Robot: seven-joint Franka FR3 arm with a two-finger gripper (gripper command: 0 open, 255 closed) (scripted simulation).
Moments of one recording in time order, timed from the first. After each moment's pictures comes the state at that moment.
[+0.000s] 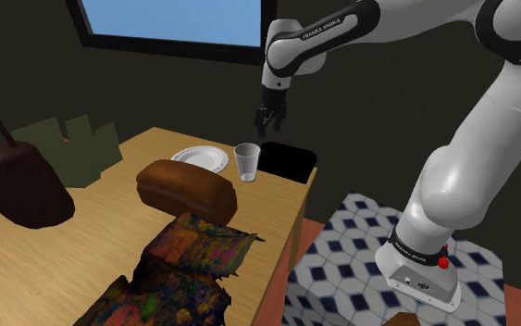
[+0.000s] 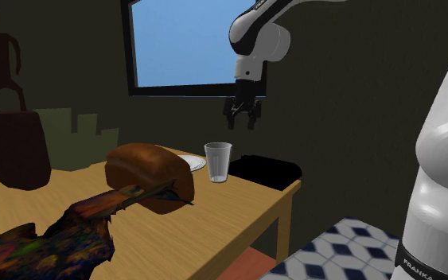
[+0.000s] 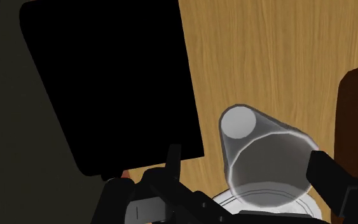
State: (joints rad) arm 0.08 -0.14 -0.10 -2.19 0.11 2.09 -0.10
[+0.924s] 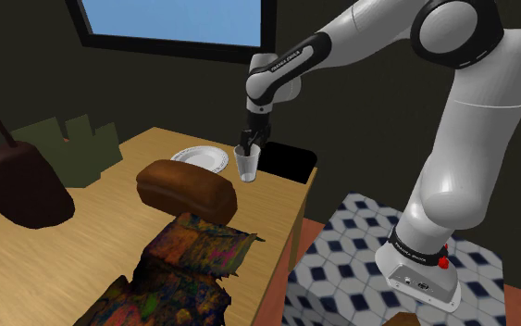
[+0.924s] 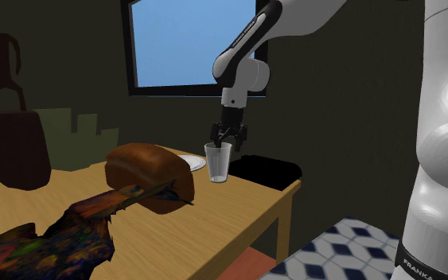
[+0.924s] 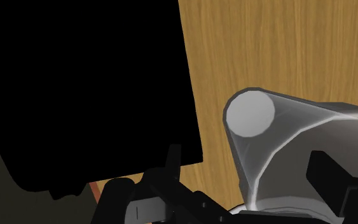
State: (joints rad) arm 0.09 0.12 -0.09 -2.11 0.18 2.23 -0.15
